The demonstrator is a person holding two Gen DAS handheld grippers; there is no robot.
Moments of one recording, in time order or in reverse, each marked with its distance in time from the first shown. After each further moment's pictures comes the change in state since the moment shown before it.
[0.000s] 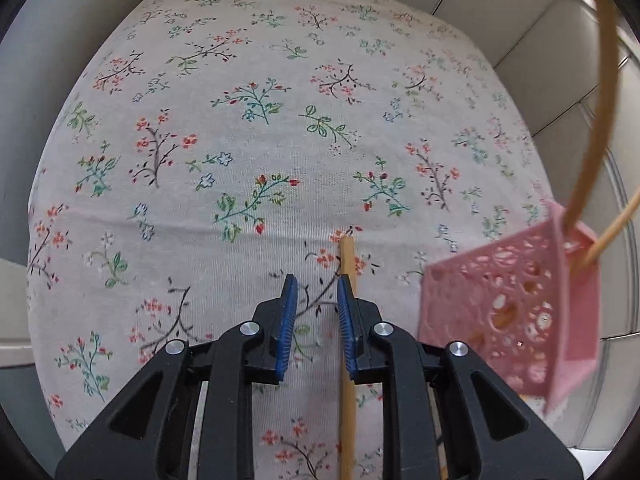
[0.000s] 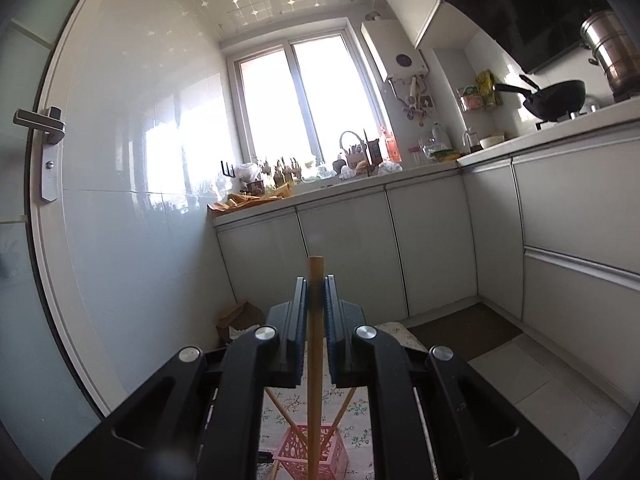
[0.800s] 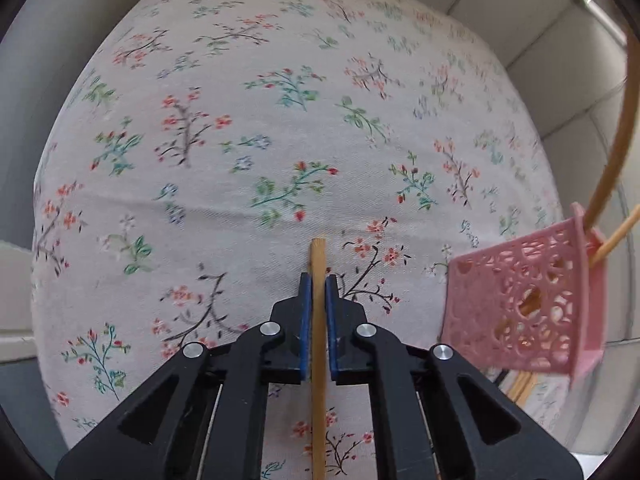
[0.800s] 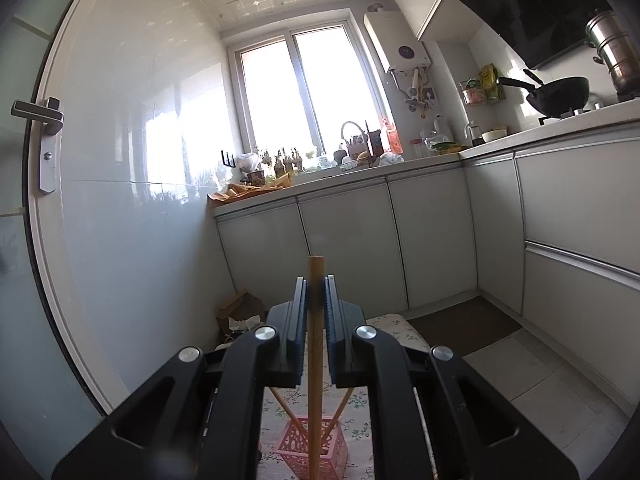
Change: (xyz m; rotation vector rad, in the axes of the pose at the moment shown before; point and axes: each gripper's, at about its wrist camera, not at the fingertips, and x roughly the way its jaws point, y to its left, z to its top) left arm -0.015 0.035 -0.007 -0.071 -0.011 -0.057; right arm 0.006 0.006 0.003 -0.017 0.019 0.006
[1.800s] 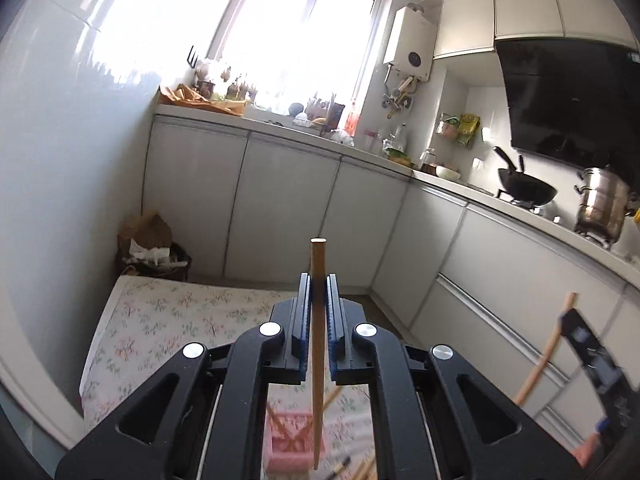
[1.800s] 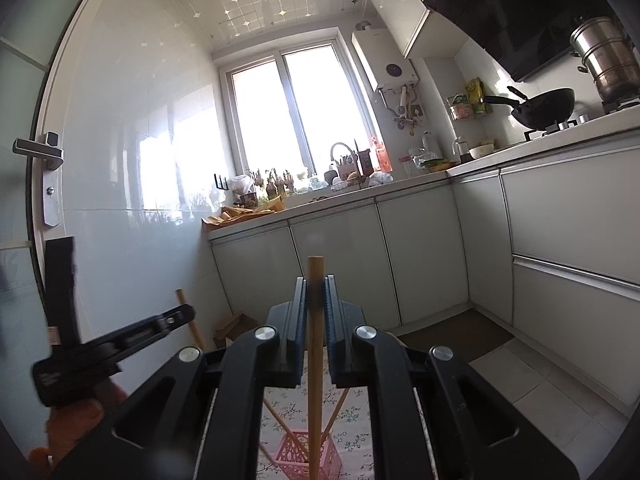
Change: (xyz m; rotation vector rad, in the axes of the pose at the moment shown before) left arm -0.265 -0.144 -0.044 0.254 -0.901 -0.230; right arm -0.027 -0.013 0.025 0.021 -0.067 -0.025
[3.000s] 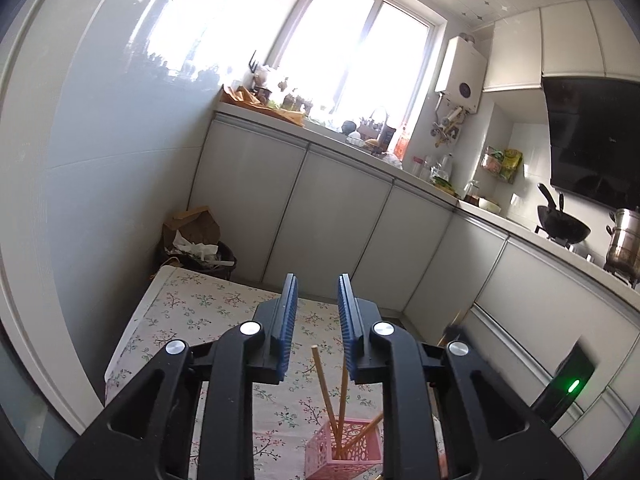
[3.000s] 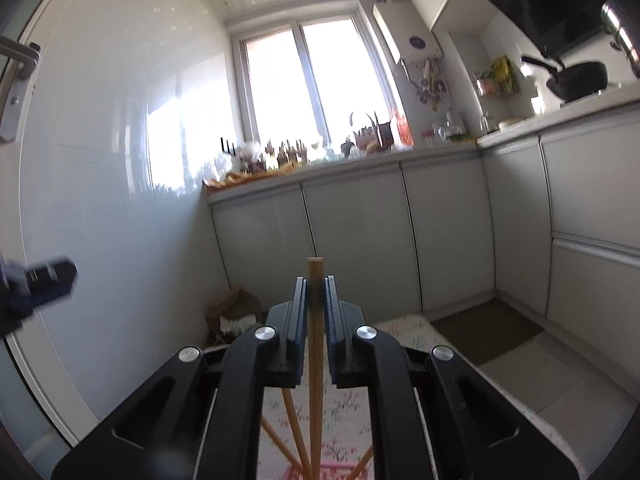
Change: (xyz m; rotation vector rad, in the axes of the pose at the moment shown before) left arm -0.028 0.088 -0.022 -0.143 -0.075 0.104; right arm 0.133 0.030 -0.108 -0.037 0.074 0.020
